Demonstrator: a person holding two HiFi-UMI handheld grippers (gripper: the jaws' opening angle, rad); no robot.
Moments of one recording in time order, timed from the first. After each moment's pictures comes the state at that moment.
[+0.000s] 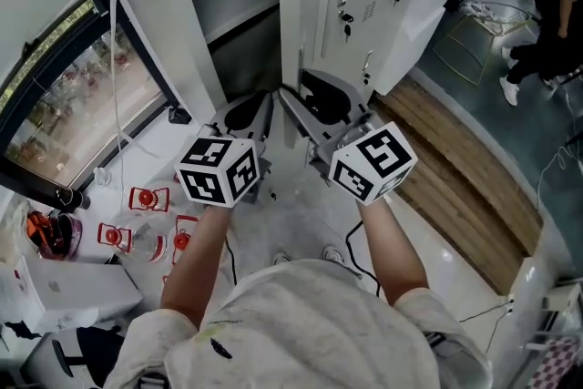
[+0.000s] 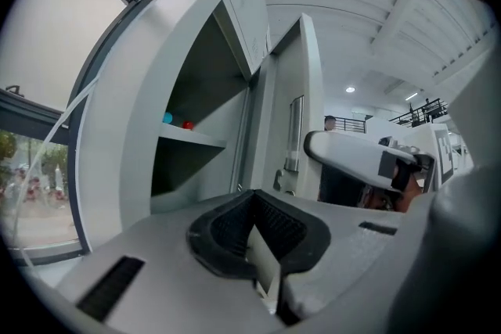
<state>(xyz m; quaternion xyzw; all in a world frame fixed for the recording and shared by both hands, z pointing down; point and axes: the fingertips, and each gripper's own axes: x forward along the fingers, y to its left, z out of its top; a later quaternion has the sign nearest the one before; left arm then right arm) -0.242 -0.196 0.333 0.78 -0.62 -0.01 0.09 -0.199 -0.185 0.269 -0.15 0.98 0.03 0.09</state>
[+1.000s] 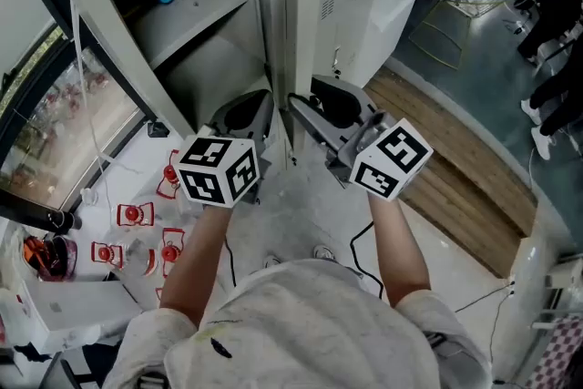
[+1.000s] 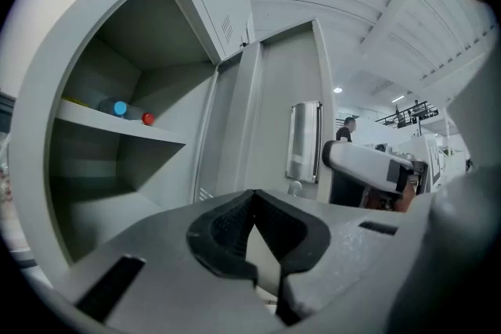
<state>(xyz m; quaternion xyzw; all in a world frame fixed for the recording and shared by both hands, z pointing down) -0.160 -0.241 0.325 0.81 -0.58 -0.01 0.09 -0.106 -0.219 0.269 -0.13 0.99 0.01 0.10</state>
